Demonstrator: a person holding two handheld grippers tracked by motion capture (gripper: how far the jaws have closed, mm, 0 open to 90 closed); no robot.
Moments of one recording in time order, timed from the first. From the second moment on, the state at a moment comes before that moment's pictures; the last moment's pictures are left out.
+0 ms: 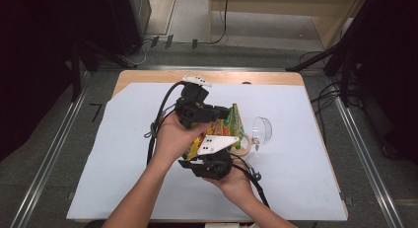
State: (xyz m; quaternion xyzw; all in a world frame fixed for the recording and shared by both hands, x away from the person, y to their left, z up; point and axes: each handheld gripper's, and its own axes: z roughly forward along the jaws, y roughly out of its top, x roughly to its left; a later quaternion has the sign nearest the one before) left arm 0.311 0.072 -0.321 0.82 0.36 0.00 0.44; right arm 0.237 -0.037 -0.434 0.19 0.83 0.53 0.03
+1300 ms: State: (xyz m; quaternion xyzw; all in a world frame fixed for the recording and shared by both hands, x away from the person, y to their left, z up) left arm 0.333 0.084 -0.323 0.81 0.38 -0.01 0.45; right arm 0.260 -0.028 -0.430 0.19 0.84 0.51 0.01
